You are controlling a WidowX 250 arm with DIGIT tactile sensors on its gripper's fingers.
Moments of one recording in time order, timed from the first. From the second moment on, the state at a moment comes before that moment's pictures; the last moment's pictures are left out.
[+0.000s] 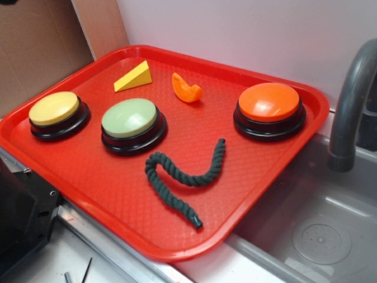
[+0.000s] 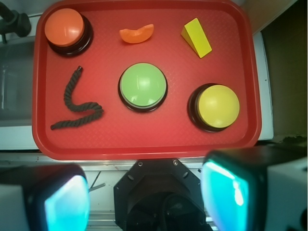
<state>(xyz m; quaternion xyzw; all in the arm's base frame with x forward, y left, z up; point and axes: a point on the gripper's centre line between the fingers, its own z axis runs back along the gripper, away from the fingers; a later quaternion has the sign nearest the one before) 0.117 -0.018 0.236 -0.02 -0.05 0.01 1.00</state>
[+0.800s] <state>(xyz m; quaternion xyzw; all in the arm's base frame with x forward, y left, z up) 0.194 0.074 0.142 -0.06 -0.04 -0.04 1.00</state>
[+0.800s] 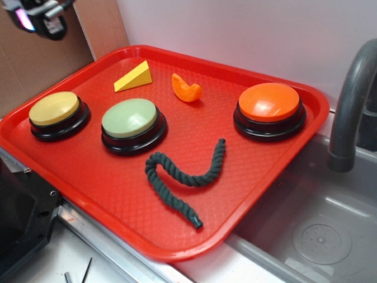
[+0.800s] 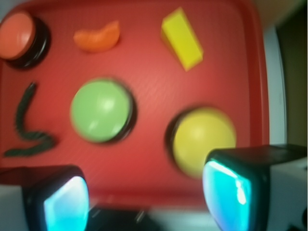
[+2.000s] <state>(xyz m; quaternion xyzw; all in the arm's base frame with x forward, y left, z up) 0.291 0.095 0.056 -0.02 -0.15 -0.14 0.98</state>
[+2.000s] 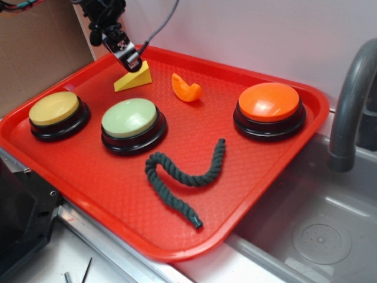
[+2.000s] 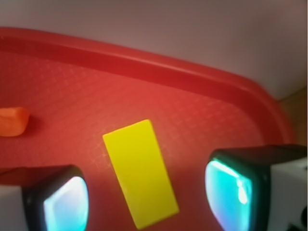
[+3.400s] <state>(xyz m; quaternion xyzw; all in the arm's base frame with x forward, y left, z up) 0.310 0.083 0.018 -0.02 -0.12 -0.23 0.97</state>
